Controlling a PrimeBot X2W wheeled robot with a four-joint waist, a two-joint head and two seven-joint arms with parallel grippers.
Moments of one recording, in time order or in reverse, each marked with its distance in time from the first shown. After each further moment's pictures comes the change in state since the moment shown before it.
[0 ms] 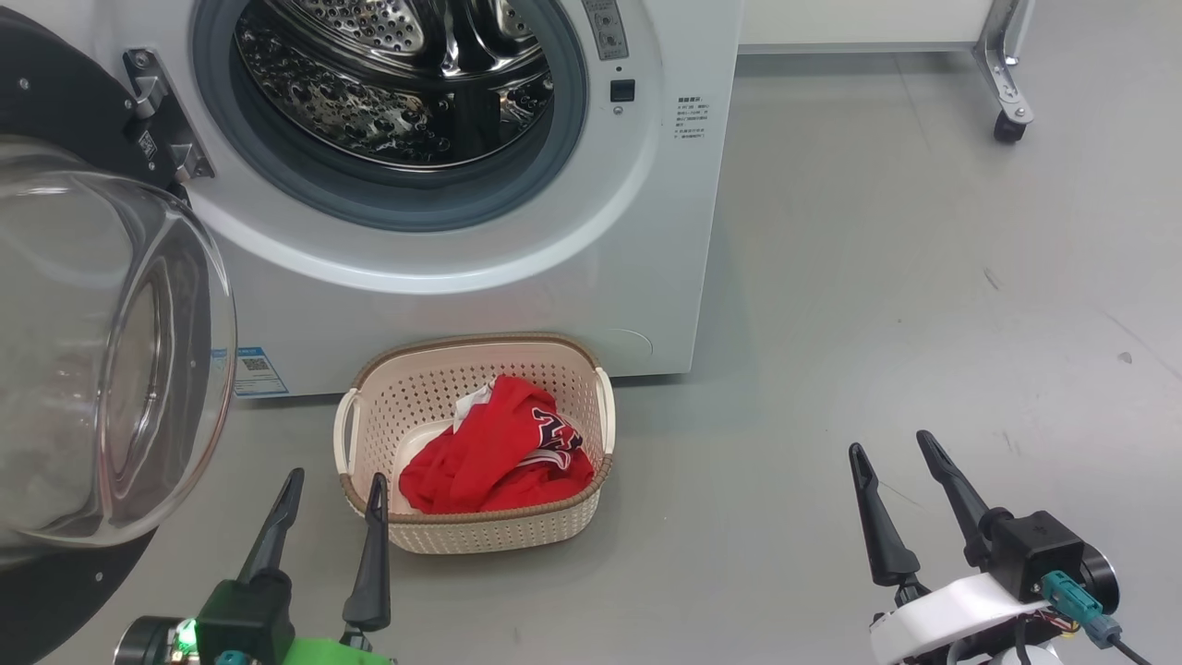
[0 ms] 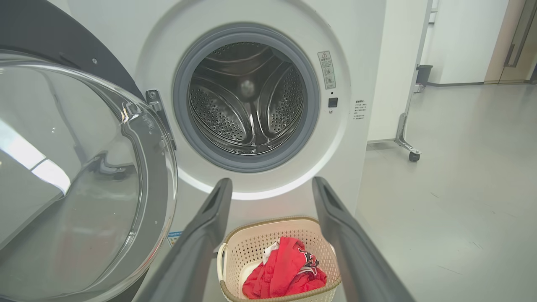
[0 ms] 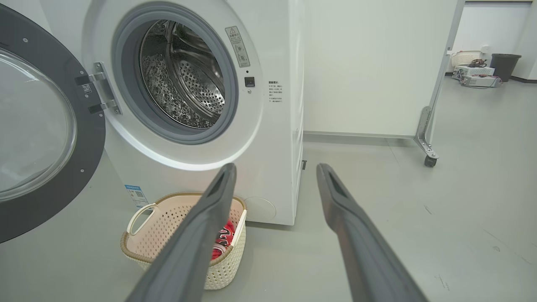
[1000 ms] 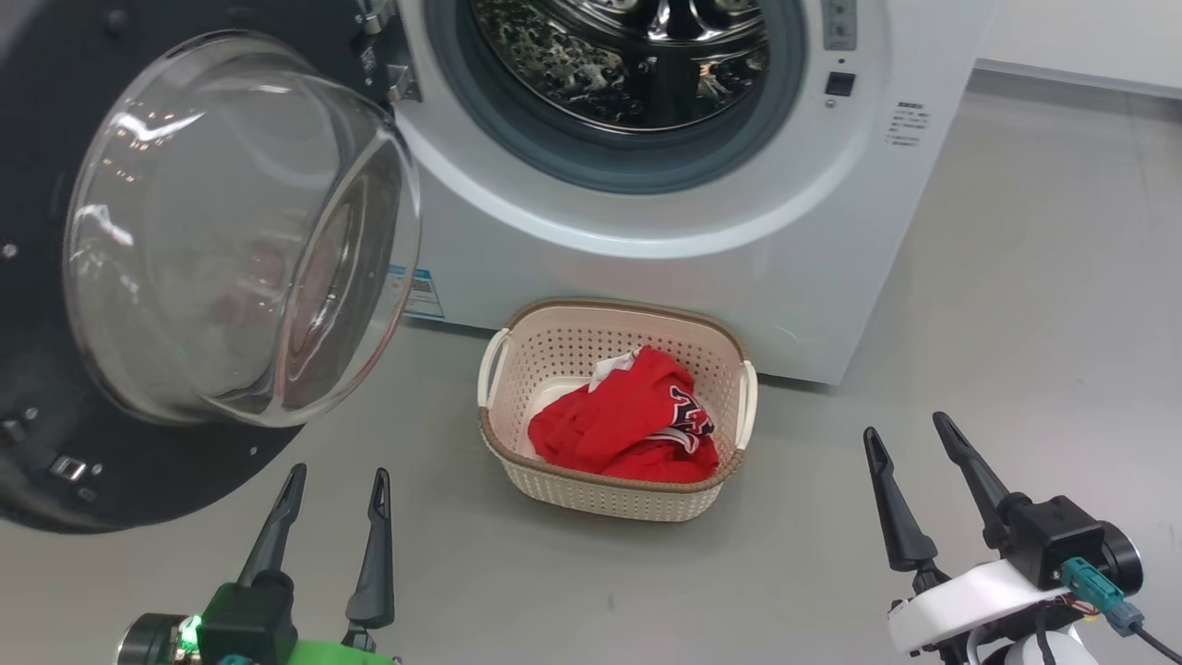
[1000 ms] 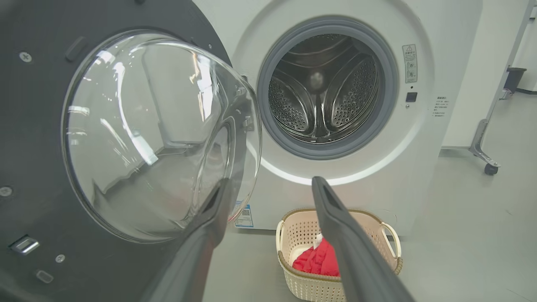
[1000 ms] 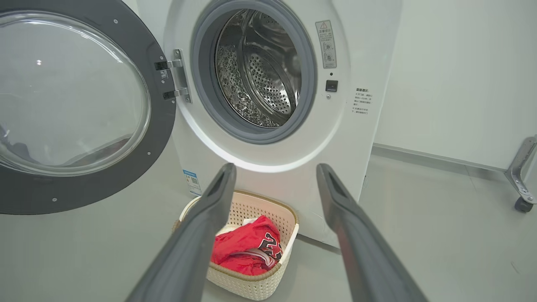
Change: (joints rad) left arm -0.003 -0.003 -0.007 -0.004 0.003 0.006 -0.021; right arm -0.002 -0.044 -0.001 -0.042 0.001 -0.003 0.018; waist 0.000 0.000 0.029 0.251
